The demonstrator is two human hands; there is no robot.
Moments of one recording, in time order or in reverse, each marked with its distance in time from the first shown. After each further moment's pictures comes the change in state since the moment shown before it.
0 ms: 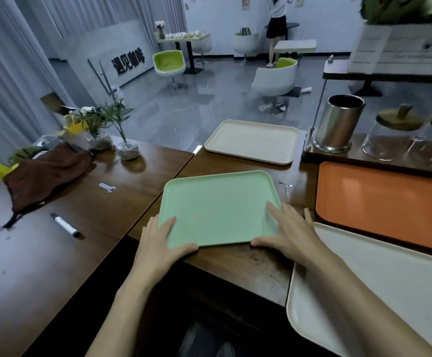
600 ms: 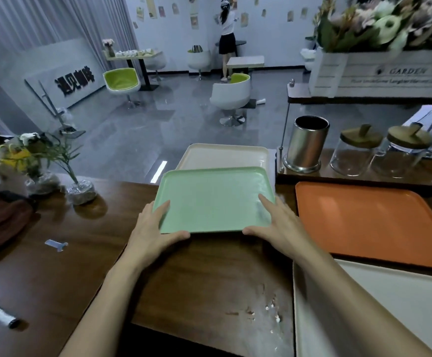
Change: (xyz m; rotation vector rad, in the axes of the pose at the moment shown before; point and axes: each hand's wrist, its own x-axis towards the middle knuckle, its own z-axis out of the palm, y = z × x) left_hand 0.148 0.053 -0.013 -0.054 -0.087 0.276; right_hand 0.060 0.004 -0.043 0.286 0.178 0.168
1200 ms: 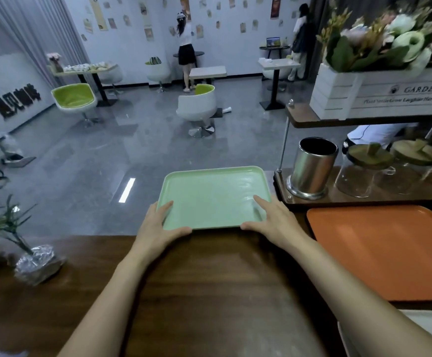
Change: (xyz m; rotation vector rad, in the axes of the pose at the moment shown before) left_hand 0.186 -0.021 0.007 -0.133 -0.134 0.090; right_hand 0.131 -0.021 0.004 -0.029 0.087 0.186
